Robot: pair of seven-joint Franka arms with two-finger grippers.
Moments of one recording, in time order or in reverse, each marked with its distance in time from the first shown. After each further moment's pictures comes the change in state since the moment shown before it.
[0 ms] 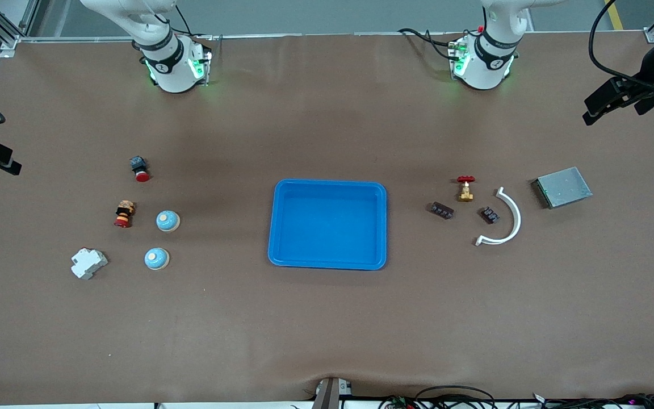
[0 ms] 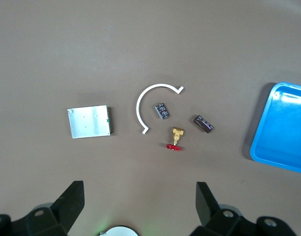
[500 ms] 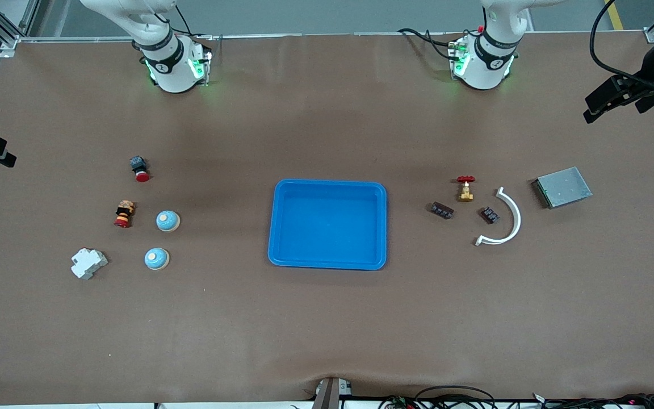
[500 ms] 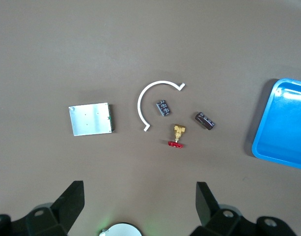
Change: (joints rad) left arm 0.006 -0.001 -0.001 0.000 0.000 -0.013 0.011; right arm 0.000 -0.019 0.000 -0.001 0.000 -0.018 0.004
